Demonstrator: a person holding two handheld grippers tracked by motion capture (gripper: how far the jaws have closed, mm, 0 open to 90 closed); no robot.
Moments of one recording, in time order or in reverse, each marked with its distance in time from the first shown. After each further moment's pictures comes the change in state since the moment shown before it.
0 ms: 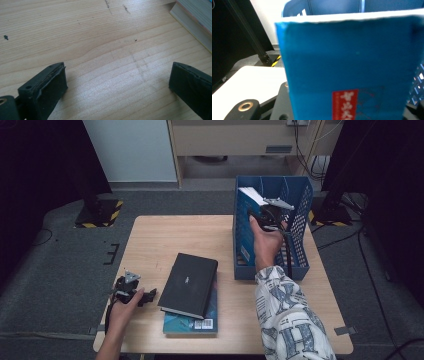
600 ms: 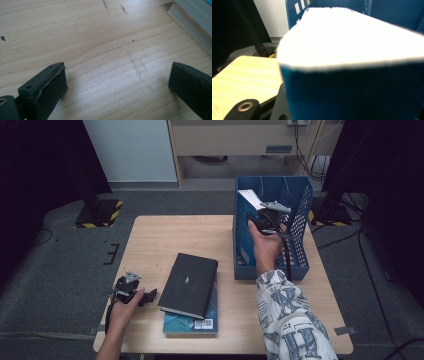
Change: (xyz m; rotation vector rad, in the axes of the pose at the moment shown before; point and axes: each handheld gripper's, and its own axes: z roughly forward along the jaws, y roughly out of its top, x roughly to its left) left arm -0.002 0.000 0.000 0.000 -0.006 0.004; right arm 0.004 -0.008 -0.005 0.047 -0.012 -0.061
